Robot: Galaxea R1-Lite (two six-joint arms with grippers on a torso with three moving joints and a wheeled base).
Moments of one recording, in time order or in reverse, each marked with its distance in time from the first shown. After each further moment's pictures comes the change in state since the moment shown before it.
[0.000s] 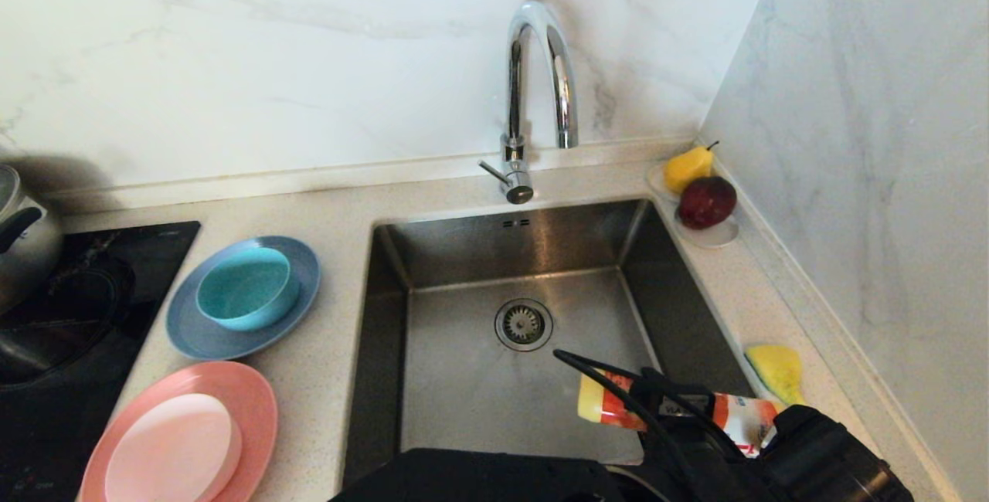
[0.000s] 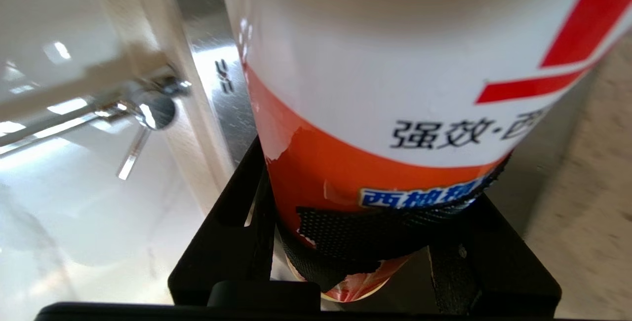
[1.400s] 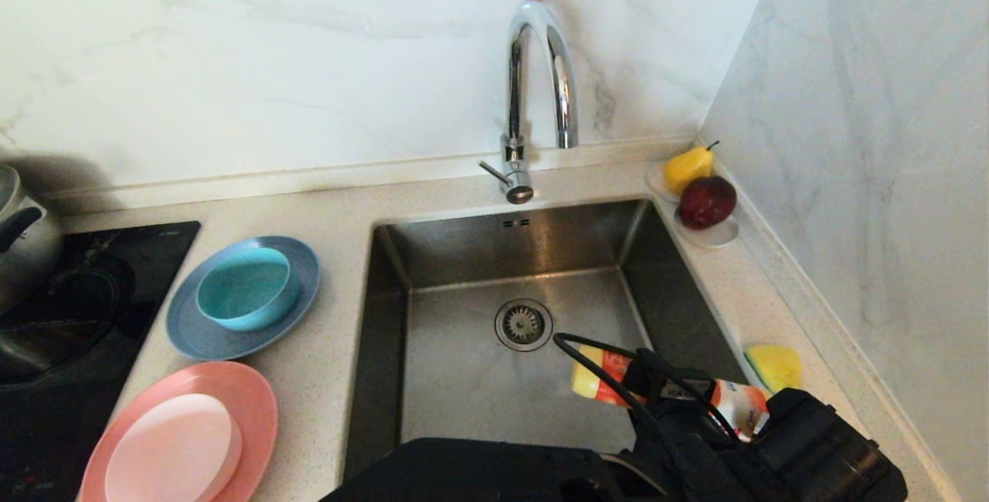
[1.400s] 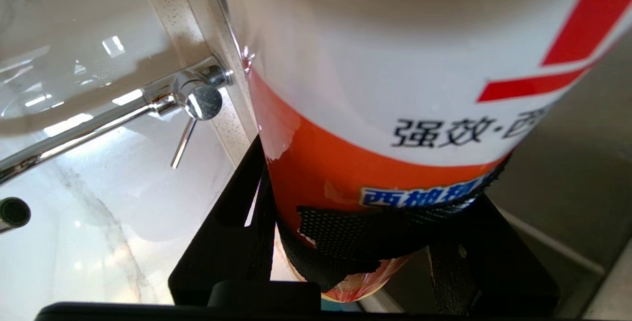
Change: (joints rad) left arm 0.017 0.012 0.000 -0.100 0.094 0.175; right arm 0.000 0.000 0.000 0.000 0.000 0.000
